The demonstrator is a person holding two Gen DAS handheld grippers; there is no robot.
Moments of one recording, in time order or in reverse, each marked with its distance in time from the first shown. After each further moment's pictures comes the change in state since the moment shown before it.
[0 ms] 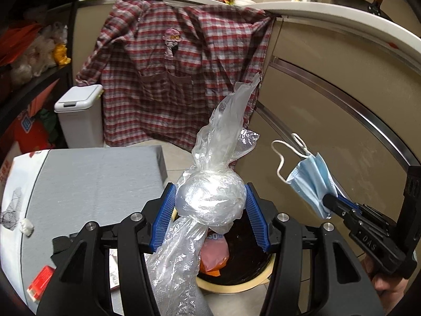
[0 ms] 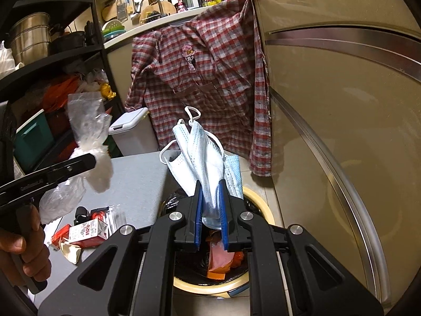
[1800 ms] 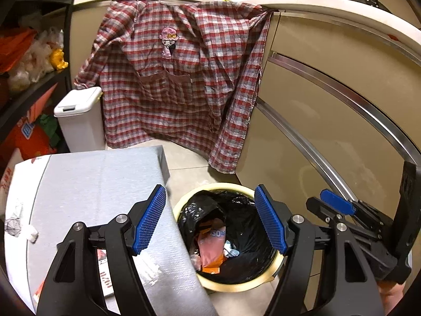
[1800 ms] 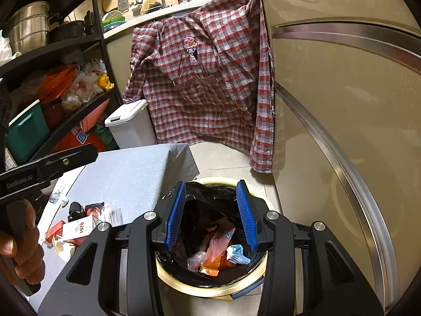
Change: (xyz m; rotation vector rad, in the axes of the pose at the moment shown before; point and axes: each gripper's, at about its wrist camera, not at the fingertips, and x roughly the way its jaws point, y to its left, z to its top) left arm -0.007 0.004 0.001 0.037 0.010 0.016; right arm 0.013 0.022 0.000 -0.033 0.019 -0.022
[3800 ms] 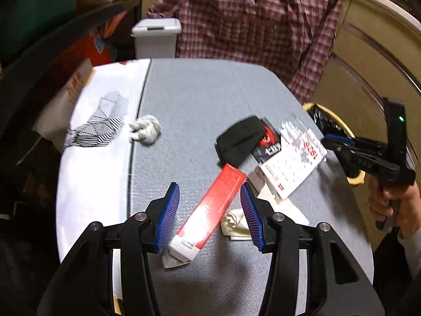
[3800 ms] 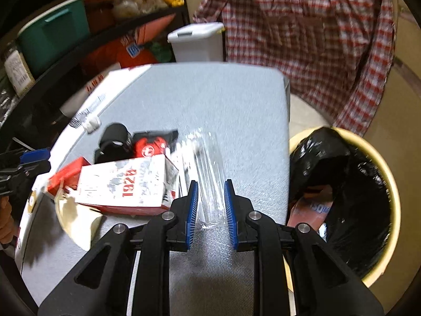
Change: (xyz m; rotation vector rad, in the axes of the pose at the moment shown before) left arm -0.055 0.255 -0.136 -0.078 0.259 0.110; right arm 0.134 0.182 -0.088 -0.229 0.343 0.203
